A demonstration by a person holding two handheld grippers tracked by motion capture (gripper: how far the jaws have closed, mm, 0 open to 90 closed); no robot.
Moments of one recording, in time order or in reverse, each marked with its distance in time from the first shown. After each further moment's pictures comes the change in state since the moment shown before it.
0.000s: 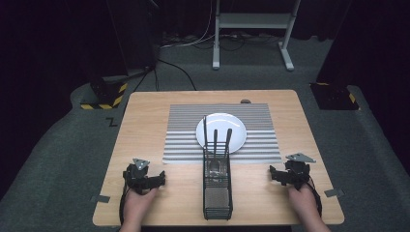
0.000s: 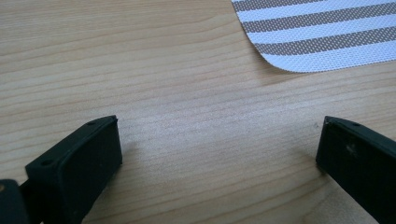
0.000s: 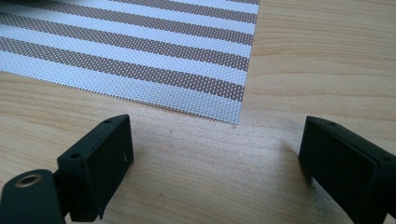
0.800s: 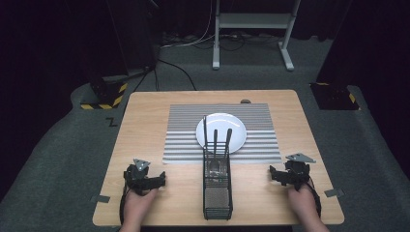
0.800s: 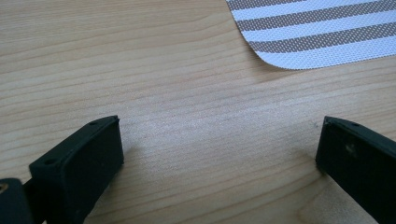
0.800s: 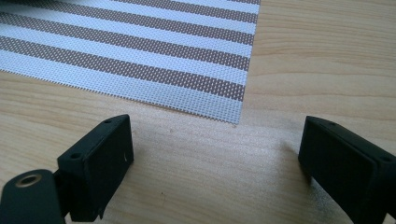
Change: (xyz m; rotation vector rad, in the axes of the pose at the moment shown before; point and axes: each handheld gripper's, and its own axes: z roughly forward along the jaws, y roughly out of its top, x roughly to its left) left arm -0.001 -0.002 -0.002 -0.003 -0.004 0.007; right arm 0.000 -0.001 -0.001 -0.001 0.001 0.001
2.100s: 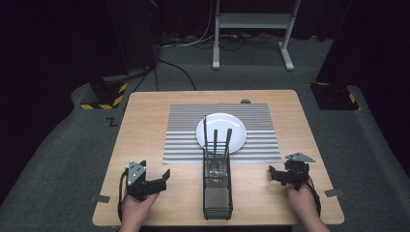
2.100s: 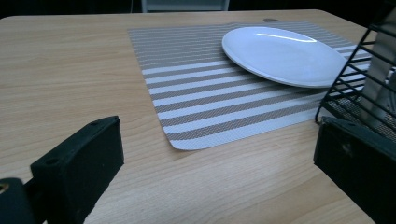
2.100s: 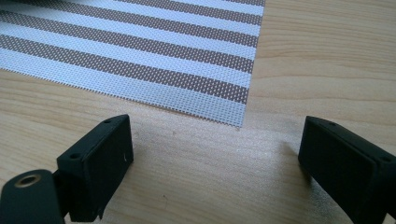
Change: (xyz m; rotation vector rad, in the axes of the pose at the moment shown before) left arm -0.016 0.004 -0.050 -0.349 -0.212 0.030; right arm 0.000 0.002 0.002 0.001 0.010 -0.012
